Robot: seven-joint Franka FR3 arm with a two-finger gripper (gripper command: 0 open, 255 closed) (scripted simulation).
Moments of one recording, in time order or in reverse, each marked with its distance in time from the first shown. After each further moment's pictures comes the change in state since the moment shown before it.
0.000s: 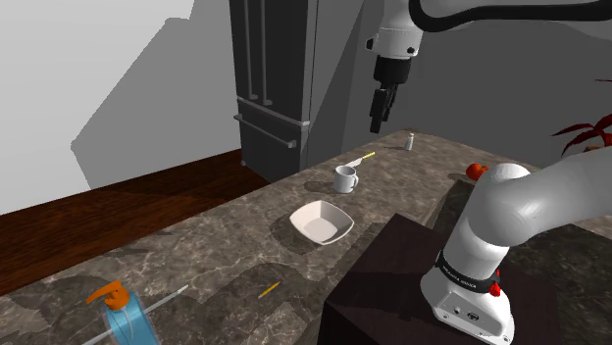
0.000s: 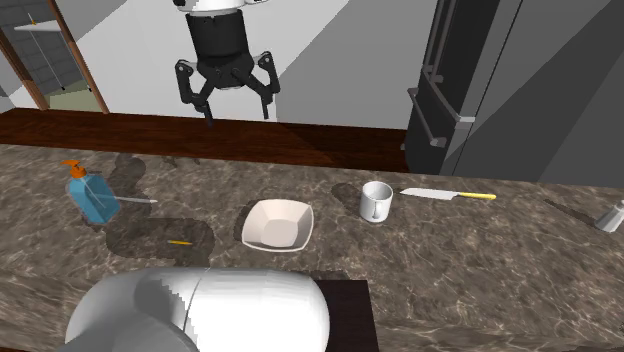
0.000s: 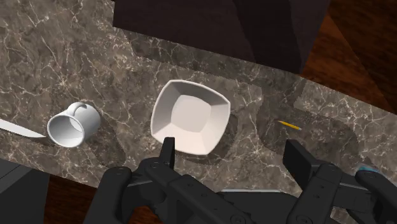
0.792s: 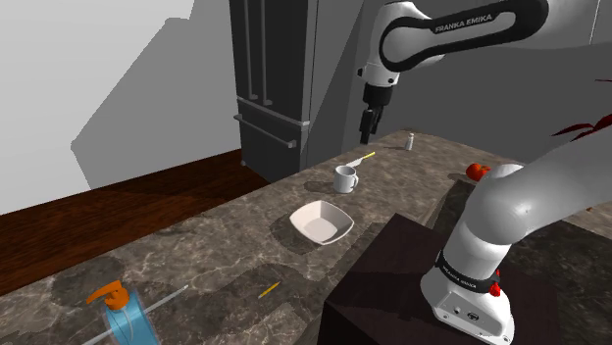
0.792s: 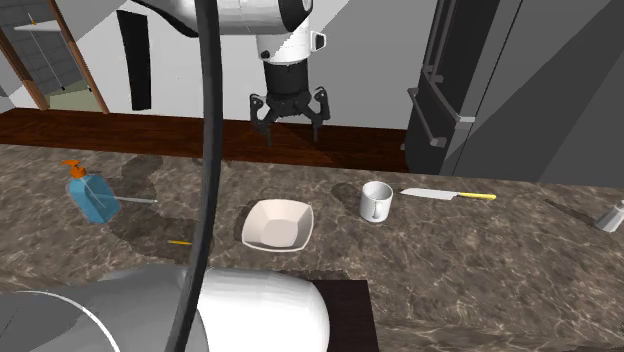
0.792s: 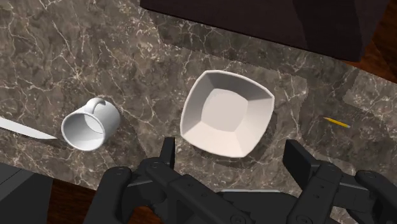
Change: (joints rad) arm -0.066 0.195 -0.147 -0.075 -0.089 0.274 -0.146
